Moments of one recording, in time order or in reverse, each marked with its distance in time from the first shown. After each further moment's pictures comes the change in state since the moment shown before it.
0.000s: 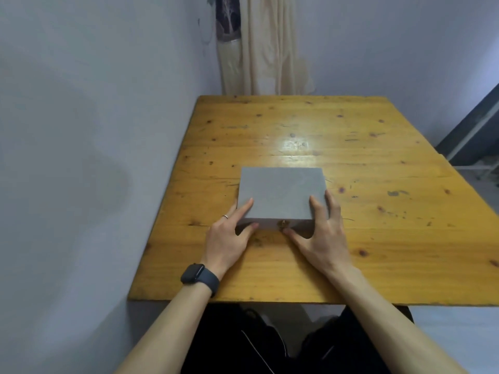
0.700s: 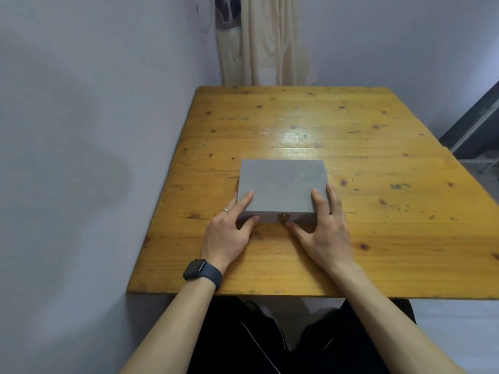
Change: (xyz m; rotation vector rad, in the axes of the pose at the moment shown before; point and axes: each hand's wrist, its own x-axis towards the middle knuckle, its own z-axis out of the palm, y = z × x) left_hand -0.003 -0.001 0.007 0.020 0.062 0.022; right_hand -0.006 0.002 0.002 -0.041 0.022 0.020
